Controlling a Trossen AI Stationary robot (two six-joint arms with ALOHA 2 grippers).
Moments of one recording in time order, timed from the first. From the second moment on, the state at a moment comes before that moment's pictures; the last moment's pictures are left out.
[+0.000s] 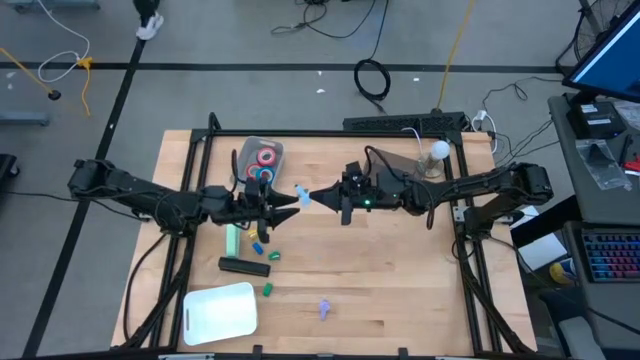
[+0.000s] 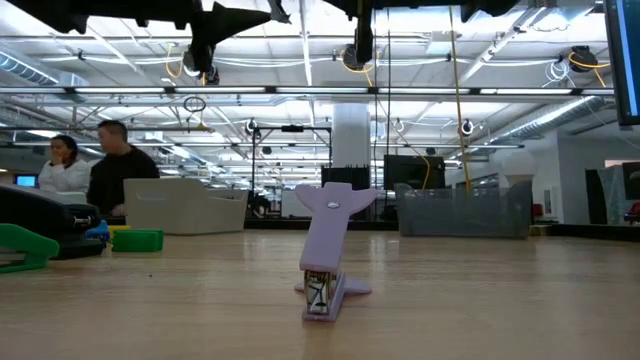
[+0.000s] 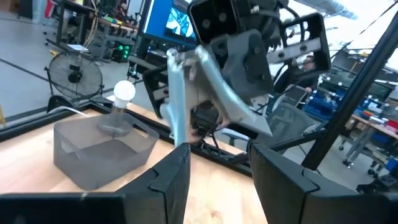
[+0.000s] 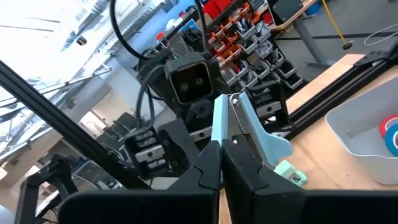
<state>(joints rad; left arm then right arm) -0.15 1.12 0.54 0.65 -0.26 -0.36 0.01 1.50 0.99 0.55 0.03 0.72</state>
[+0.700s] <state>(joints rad) -0.16 1.12 0.55 0.54 -0.32 -0.38 0.01 1.50 0.99 0.54 0.02 0.71</state>
